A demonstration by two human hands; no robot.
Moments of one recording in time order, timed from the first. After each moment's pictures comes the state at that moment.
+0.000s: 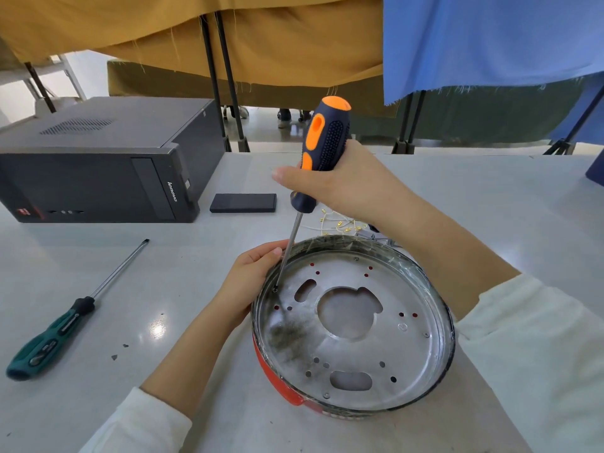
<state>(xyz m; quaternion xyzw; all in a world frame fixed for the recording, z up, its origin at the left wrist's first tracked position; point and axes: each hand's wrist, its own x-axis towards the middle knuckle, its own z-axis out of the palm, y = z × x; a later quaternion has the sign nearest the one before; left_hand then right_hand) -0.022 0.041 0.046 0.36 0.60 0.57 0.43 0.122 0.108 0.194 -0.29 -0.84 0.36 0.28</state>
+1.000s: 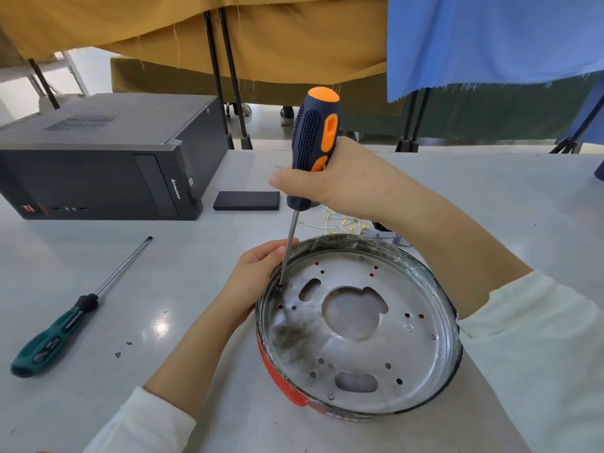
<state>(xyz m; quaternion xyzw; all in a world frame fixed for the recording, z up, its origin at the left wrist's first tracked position) -0.022 0.041 0.046 0.37 0.61 0.57 0.42 0.115 0.108 0.200 -0.26 -0.87 0.34 0.23</state>
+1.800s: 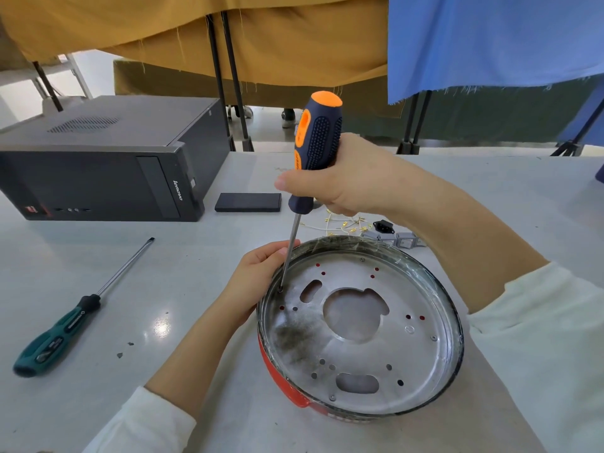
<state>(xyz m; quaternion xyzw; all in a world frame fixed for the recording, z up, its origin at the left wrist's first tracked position) -0.023 0.042 0.045 0.38 0.60 0.56 0.42 0.121 0.108 0.209 -0.27 -0.87 0.38 0.19</state>
